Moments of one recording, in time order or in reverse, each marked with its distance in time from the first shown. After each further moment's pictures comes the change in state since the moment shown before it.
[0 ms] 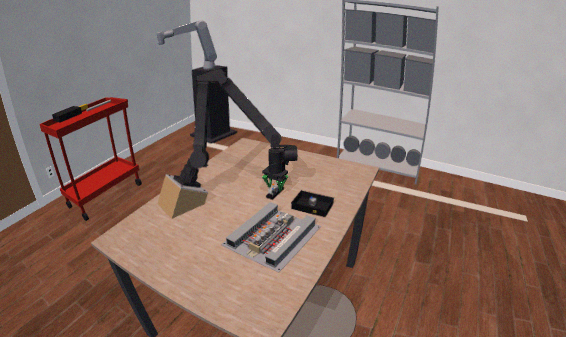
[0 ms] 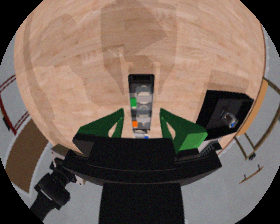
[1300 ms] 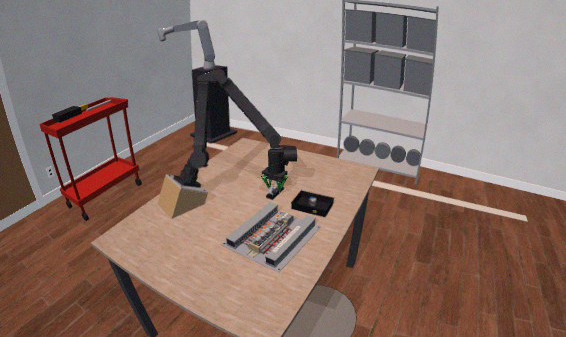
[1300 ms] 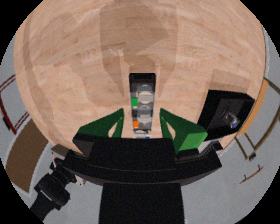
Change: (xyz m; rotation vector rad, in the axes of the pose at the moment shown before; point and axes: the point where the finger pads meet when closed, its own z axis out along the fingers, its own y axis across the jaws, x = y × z) arm 0.002 0.002 0.002 -0.002 0.001 0.001
